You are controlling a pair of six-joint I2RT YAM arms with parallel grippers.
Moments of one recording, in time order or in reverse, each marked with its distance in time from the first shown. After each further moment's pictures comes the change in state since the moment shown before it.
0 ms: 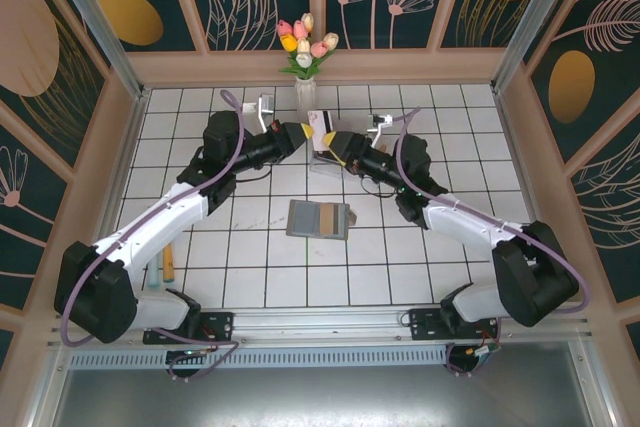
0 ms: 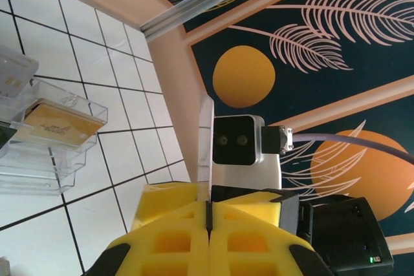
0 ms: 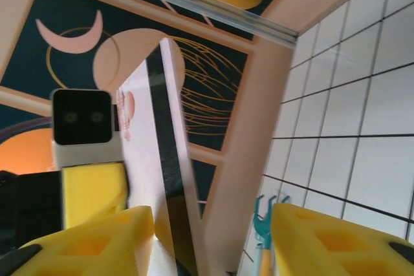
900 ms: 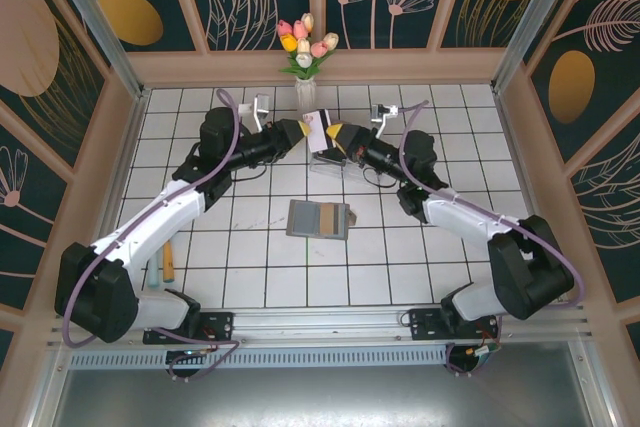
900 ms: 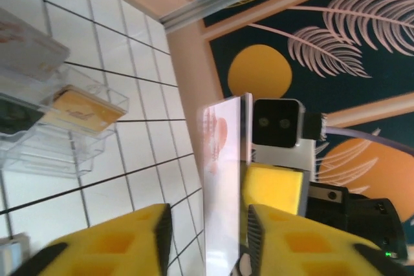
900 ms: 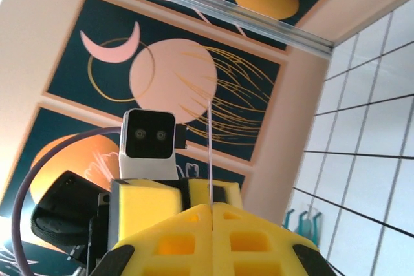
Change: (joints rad) left arm 0.048 0.002 0.020 -0.117 0.011 0.000; right arm -0.040 0.030 0.040 0.060 -0.060 0.025
